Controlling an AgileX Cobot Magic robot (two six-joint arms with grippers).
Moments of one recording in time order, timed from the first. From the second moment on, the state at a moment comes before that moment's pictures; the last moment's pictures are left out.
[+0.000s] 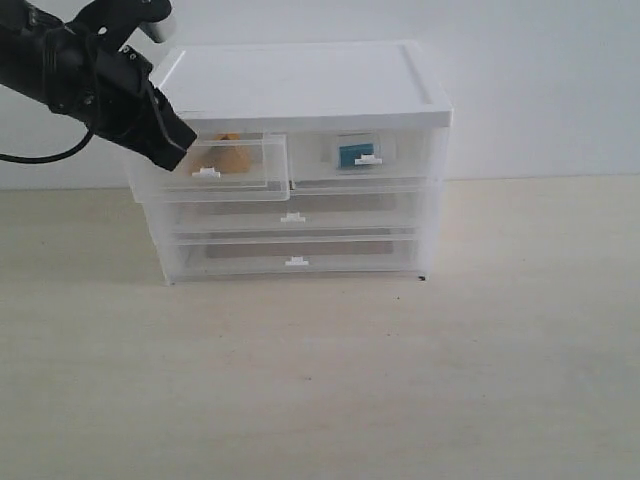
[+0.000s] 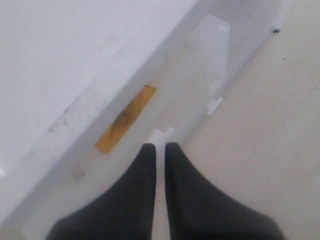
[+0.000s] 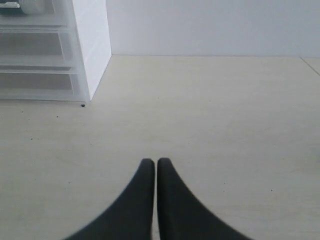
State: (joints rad) left arm -0.28 1.69 -1.41 -0.42 0.66 0.94; right arm 0.08 0.01 0.00 -0.04 0.33 0.04
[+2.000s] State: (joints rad) left arm -0.28 0.97 -0.86 -0.05 0.59 0.18; right arm 0.08 0.01 0.00 -0.04 0.33 0.04
